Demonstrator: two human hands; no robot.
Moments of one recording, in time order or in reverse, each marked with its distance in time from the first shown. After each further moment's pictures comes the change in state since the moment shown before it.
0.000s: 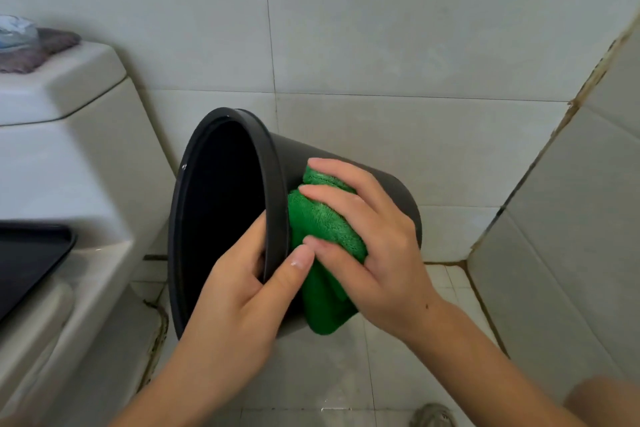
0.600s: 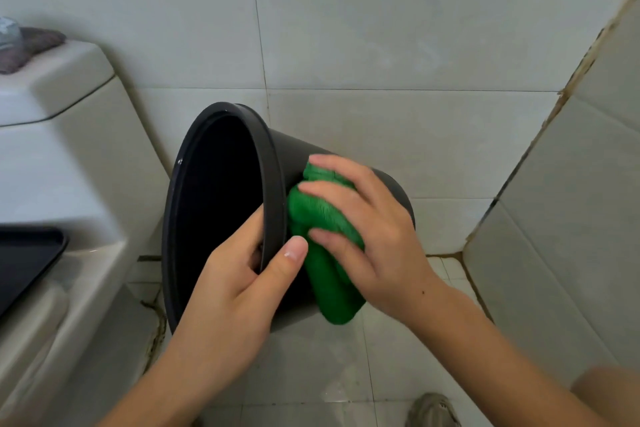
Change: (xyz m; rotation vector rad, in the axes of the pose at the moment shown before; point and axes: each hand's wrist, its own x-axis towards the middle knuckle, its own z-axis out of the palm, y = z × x) left_hand 0.000 0.003 0.002 0.037 -0.042 0.043; right_hand -0.001 0.008 -0.009 -0.097 -0.071 -0.010
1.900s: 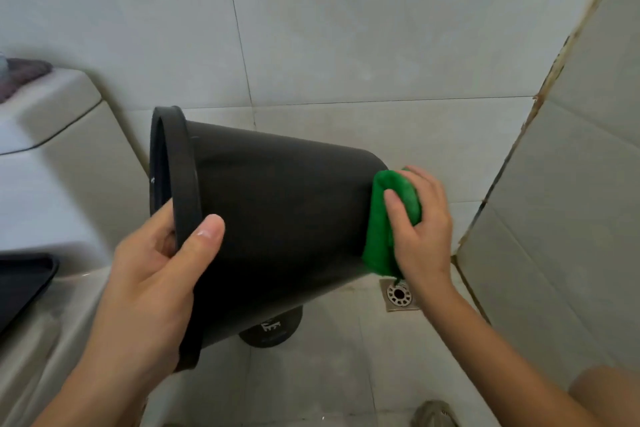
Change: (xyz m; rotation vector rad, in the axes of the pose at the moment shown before) left_hand 0.007 0.017 -0.026 -0.116 0.255 -0.205; right_hand -0.032 0.067 -0.007 -0.029 0.447 0.618
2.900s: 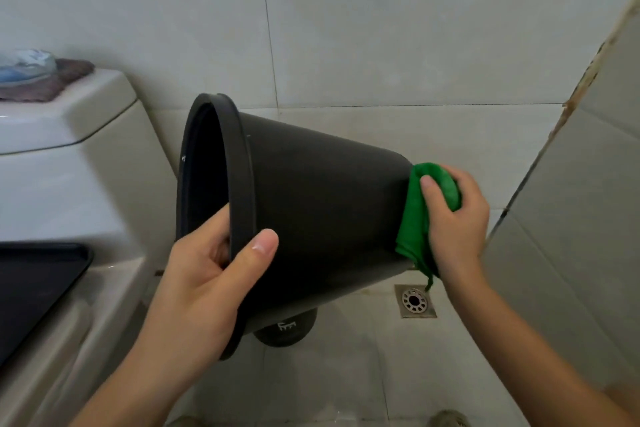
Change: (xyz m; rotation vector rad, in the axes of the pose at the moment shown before) left_hand -0.002 0.002 -0.010 0.057 -0.148 0.086; right_hand 0.018 -0.004 0.004 0.100 0.101 0.181
